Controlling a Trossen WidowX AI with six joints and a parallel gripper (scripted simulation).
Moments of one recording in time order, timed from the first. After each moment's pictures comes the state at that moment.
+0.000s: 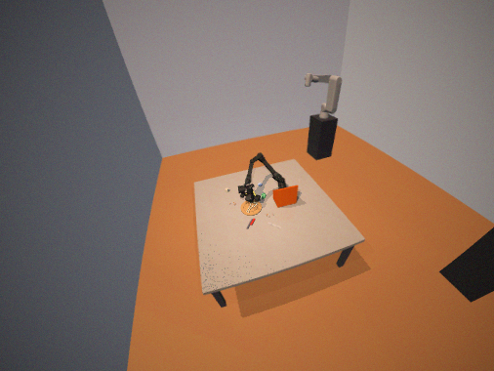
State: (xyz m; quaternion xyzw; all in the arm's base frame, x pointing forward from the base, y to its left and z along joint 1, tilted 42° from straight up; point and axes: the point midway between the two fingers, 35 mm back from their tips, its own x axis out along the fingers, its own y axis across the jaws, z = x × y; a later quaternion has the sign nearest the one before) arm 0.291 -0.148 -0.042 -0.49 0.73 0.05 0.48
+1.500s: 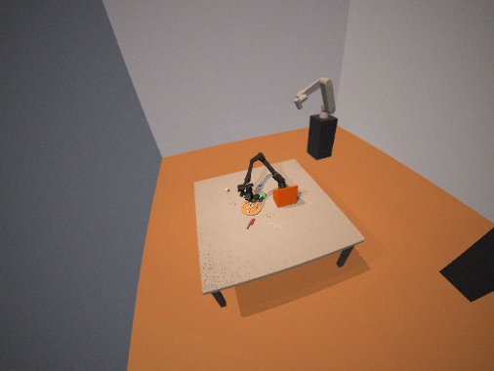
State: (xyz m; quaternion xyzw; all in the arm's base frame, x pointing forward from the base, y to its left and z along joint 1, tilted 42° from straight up) arm 0.294 -0.158 -0.032 -0.49 0.73 0.05 0.48
